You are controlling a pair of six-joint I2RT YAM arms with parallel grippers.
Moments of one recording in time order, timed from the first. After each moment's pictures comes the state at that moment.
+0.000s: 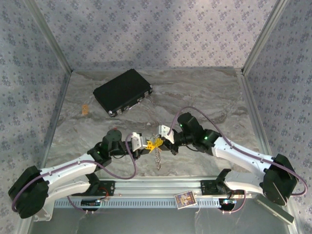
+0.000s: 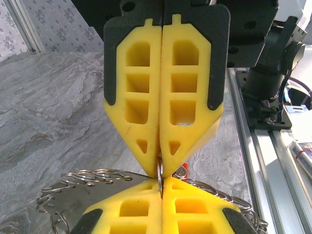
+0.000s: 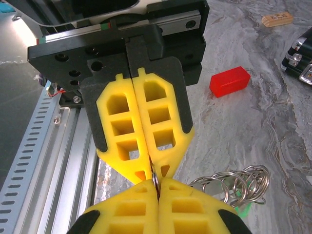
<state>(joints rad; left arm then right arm) -0.84 0.95 0.31 0.38 0.55 0.19 0.83 1.14 0.72 -0.20 -0.63 -0.37</state>
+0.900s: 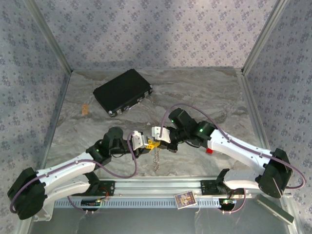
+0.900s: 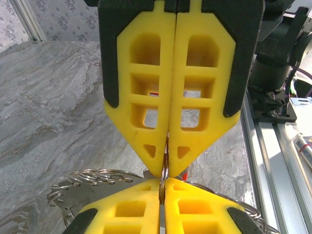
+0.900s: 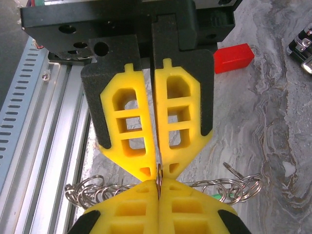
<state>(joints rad) -0.84 0.93 0.38 0.22 0.52 0.23 0.89 1.23 0.97 -0.56 -0.47 -0.58</state>
